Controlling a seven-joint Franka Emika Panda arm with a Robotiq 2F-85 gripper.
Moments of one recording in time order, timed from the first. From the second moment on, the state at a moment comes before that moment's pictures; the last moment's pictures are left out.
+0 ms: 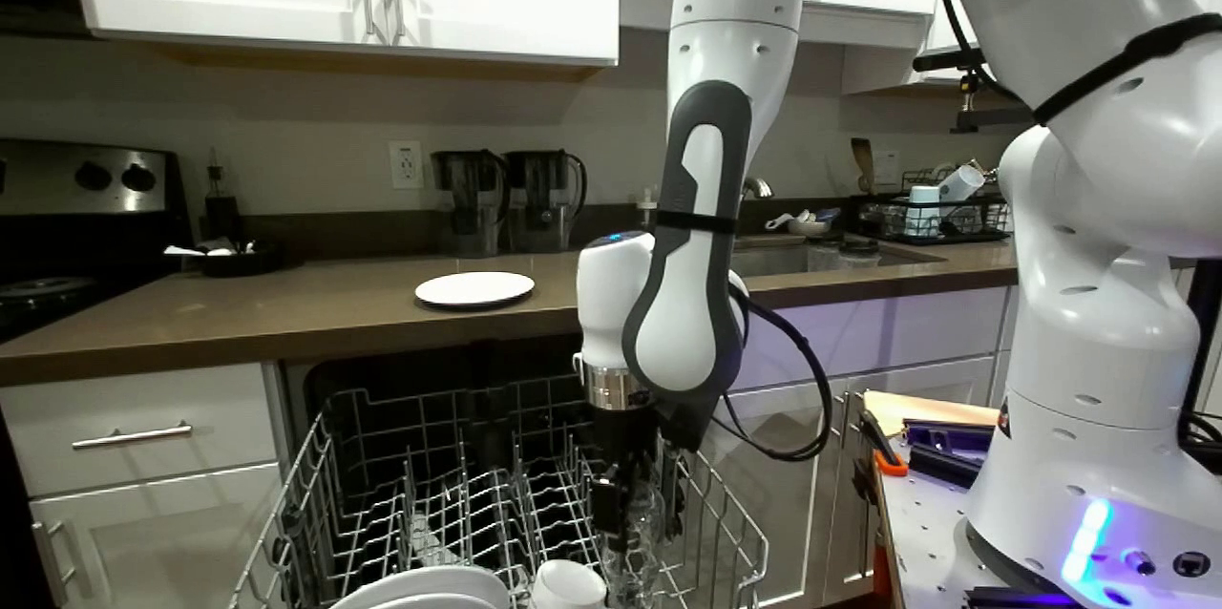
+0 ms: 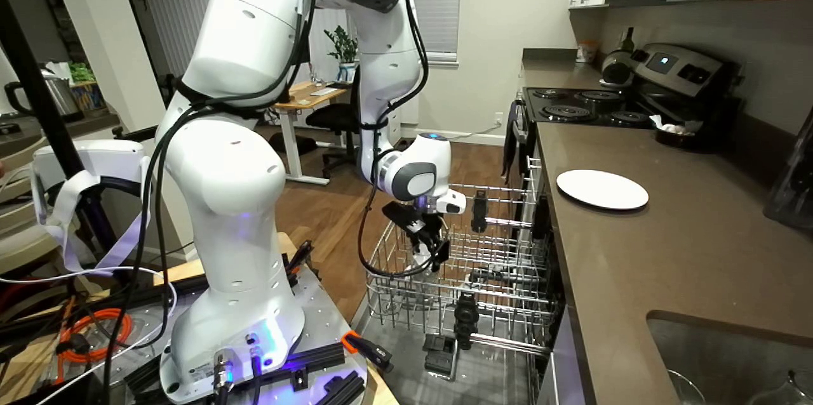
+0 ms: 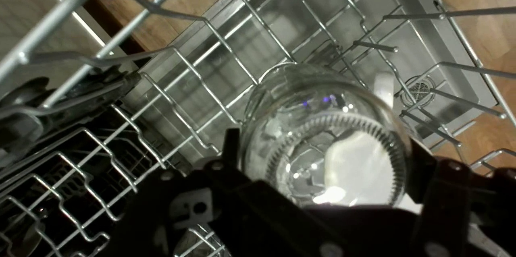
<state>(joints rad) 0.16 0.50 -0.04 -2.56 0.07 3.01 0.07</state>
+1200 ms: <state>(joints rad) 0.16 0.52 -0.03 -2.53 0.07 2.98 0.07</state>
